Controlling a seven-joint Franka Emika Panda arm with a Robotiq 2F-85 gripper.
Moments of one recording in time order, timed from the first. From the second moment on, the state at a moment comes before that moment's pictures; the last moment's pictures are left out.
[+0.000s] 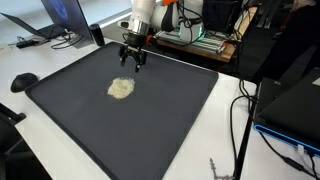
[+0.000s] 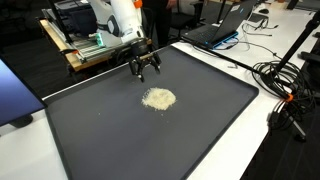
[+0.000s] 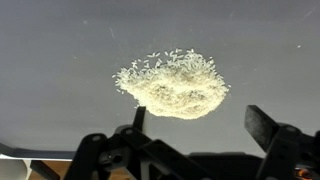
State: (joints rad) arm -0.23 0.41 0.03 -2.61 -0.20 3.64 -0.04
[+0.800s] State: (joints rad) arm -0.08 0.21 -0.04 -2.52 -0.20 3.05 -0.03
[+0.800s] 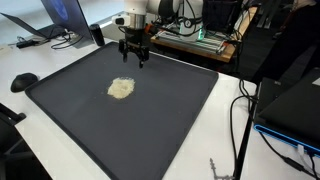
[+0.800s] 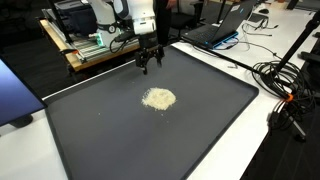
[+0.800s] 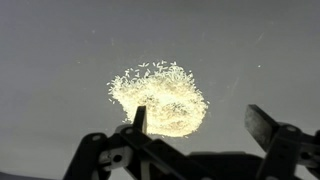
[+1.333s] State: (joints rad) arm 0.13 0.23 -0.14 -2.33 -0.46 2.67 0.22
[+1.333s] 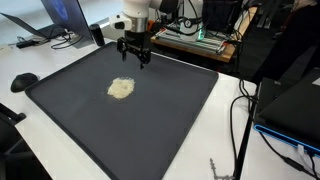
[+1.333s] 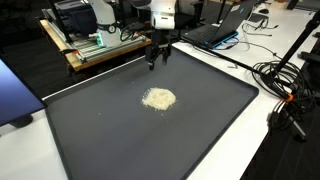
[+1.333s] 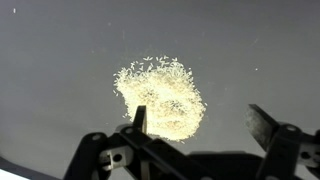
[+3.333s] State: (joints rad) arm -0.12 0.53 0.05 -1.91 -0.19 2.50 -0.47
